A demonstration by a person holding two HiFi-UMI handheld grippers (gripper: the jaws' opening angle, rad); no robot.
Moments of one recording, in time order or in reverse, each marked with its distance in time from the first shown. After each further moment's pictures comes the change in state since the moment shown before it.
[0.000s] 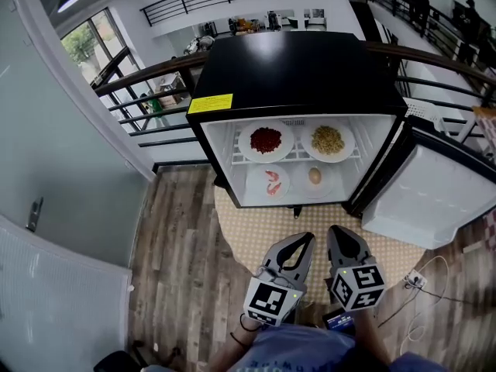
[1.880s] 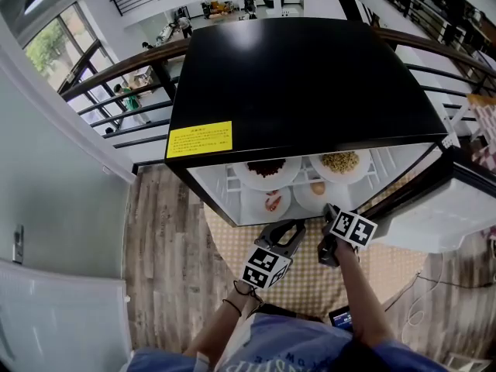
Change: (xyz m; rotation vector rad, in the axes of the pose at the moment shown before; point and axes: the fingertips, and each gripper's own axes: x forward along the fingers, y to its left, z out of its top) left arm 0.095 0.122 -0.141 -0.085 0.300 -0.217; right arm 0.190 -0.135 -0.110 0.599 0.252 -0.336
